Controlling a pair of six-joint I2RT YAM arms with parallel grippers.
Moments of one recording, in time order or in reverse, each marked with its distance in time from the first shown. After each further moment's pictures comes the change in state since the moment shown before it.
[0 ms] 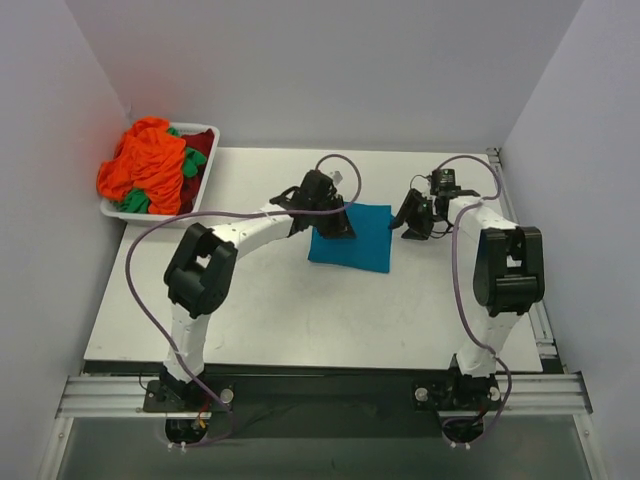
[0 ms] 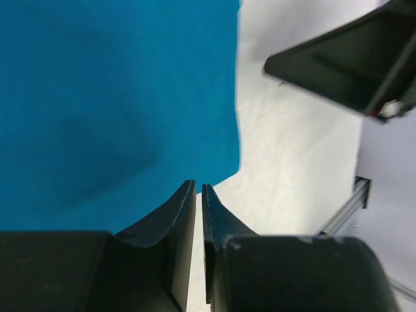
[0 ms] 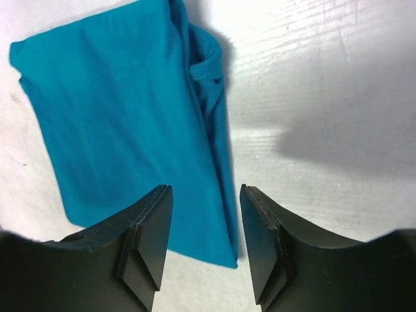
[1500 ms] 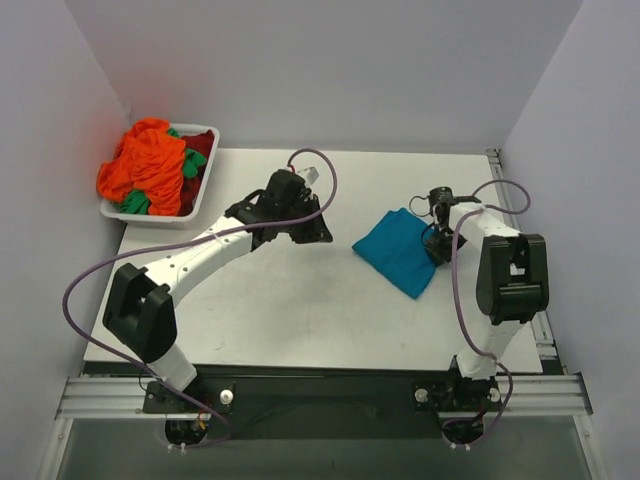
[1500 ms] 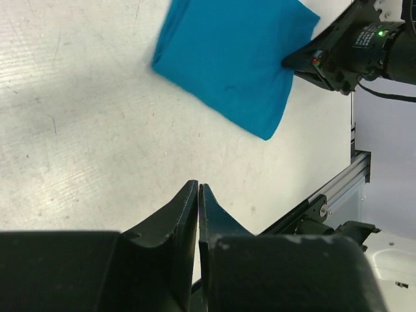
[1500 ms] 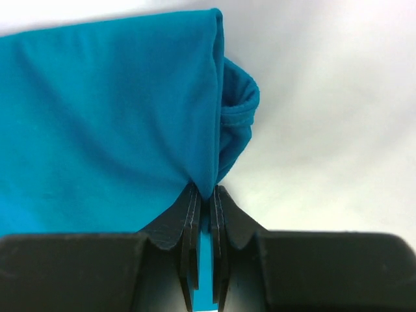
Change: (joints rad) left arm -0.022 -0.395 -0.218 -0.175 -0.088 0.055; right arm 0.027 -0.029 -0.044 -0.333 0.618 0.348
